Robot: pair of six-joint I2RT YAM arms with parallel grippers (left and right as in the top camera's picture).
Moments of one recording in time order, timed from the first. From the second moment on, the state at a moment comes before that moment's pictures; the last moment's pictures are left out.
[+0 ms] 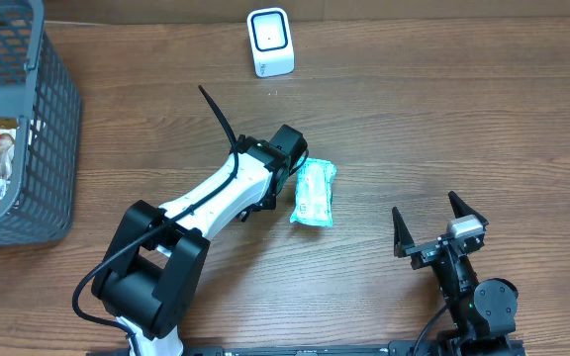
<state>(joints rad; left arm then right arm) -0.58 1.89 1.26 -0.96 -0.40 -0.62 0.14 0.01 0.02 -0.02 -0.12 -0.03</state>
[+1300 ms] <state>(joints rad) -0.55 1.89 1.33 -1.01 -0.40 -0.61 0.14 0.01 0.02 -0.02 -0.12 -0.03</state>
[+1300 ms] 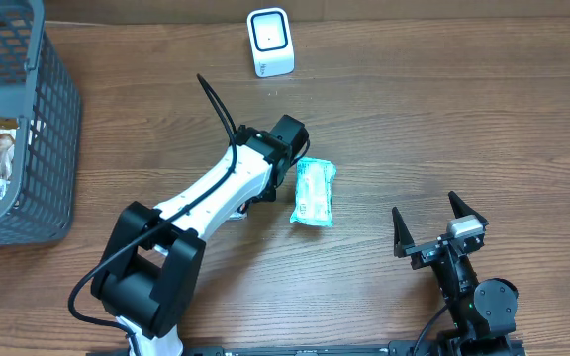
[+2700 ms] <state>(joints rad) -0.33 1.89 1.22 -0.91 0.03 -0.51 0.14 0.01 0.02 -0.02 -0.12 -0.03</state>
